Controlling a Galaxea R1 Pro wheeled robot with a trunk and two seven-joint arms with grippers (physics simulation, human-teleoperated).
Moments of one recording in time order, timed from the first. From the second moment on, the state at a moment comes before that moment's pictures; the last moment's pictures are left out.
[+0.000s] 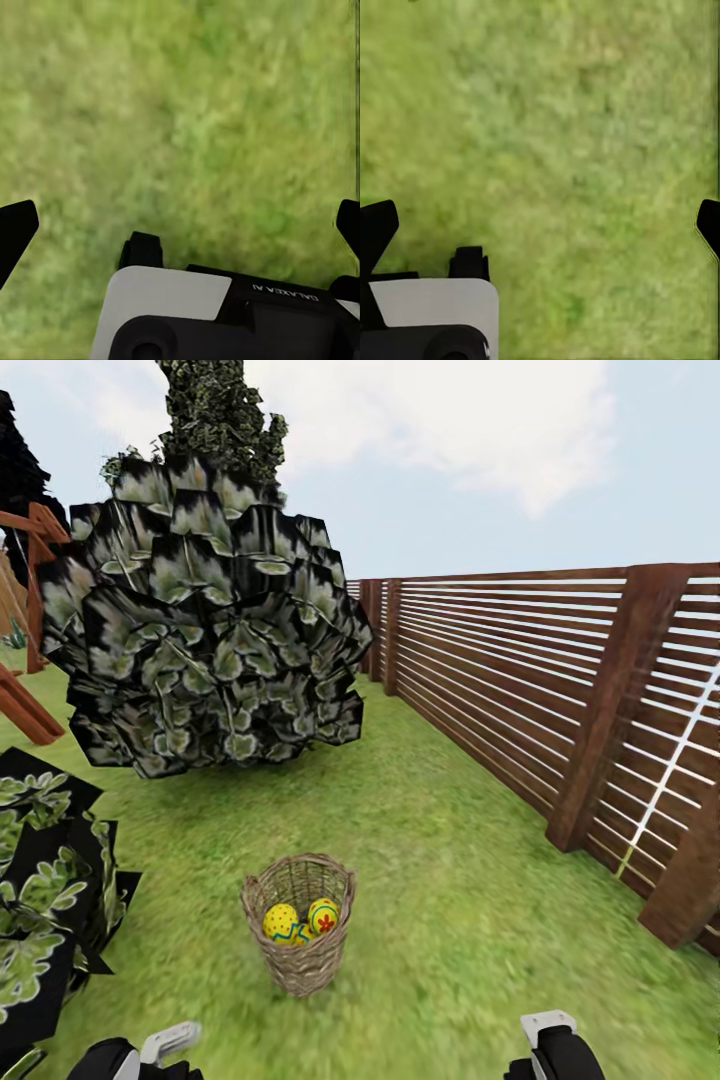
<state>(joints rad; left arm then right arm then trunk) -0.24 0.19 0.02 -0.80 0.39 0.80 0.03 -0.17 -0.06 0.02 -1.05 0.10 0.92 -0.06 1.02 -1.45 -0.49</state>
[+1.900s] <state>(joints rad) -0.23 0.17 0.87 -0.68 0.63 0.64 0.10 -0.17 -0.06 0.02 -1.05 0.10 0.92 -0.05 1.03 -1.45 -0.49</state>
